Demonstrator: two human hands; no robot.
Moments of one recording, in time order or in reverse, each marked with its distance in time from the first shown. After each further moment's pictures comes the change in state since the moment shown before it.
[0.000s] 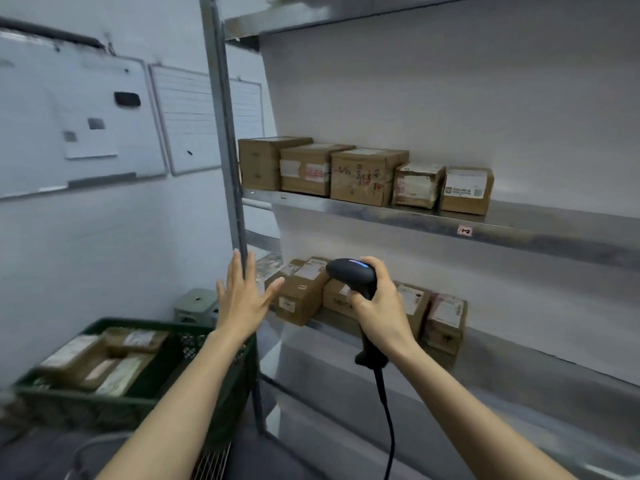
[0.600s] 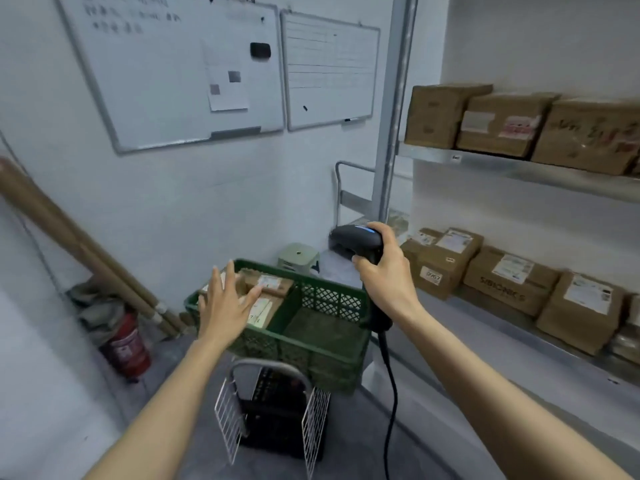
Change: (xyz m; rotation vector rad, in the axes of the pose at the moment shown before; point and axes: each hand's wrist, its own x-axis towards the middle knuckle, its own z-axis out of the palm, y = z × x) left_hand -0.084 -0.330 -0.121 0.051 -0.057 -0.421; right_hand -0.013 -0.082 0.287 0.084 -0.221 -0.002
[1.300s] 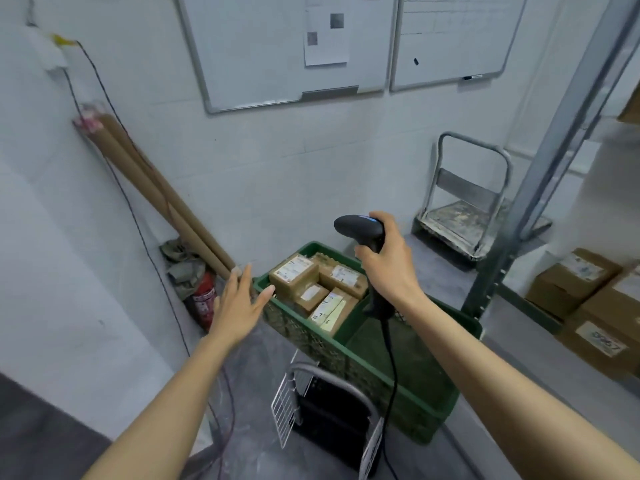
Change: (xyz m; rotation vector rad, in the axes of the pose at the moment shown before) left_hand 0.107 -0.141 0.007 0.035 -0.028 -0.267; right_hand 0.140 0.045 0.194 0.077 -0.263 -0.014
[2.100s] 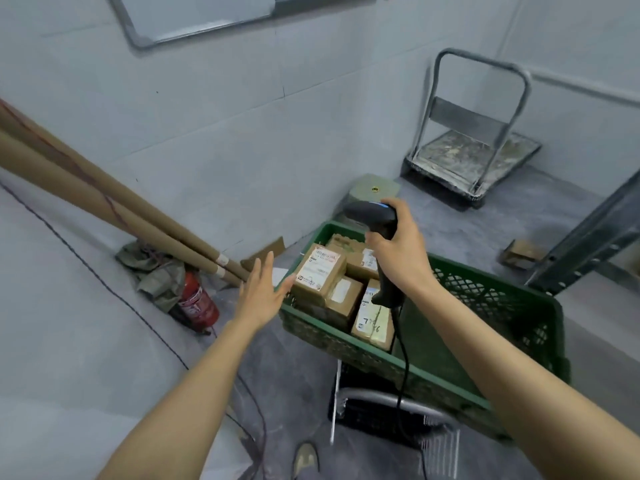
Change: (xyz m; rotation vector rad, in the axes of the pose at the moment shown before) left_hand 0.239 -0.096 0.044 0.044 -0.343 0.130; right_hand 0.148 0.065 0.187 -0.035 0.116 0.264
